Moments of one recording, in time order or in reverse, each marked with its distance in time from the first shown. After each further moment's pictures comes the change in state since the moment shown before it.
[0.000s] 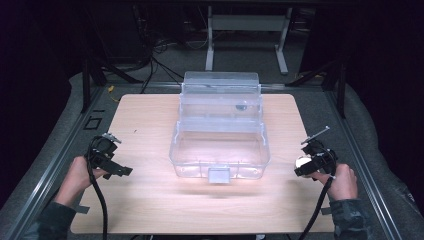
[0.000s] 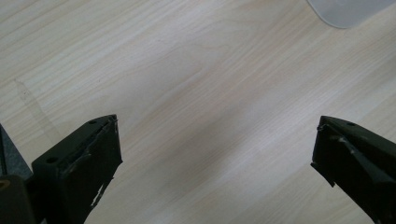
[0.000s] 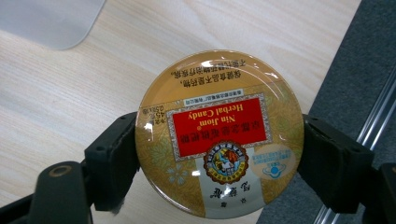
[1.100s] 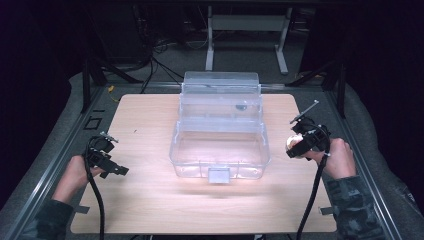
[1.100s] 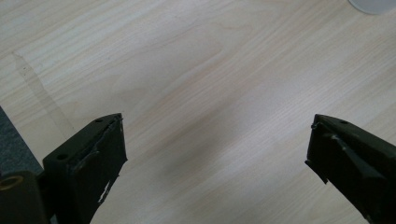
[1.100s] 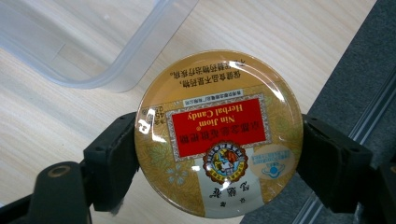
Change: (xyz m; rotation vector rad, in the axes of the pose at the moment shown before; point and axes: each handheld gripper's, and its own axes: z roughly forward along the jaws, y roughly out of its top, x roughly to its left) left arm 0.019 -0.004 0.007 0.061 -0.020 -0.050; right arm 0.024 0.058 -0.059 -0.034 -0.011 -0.147
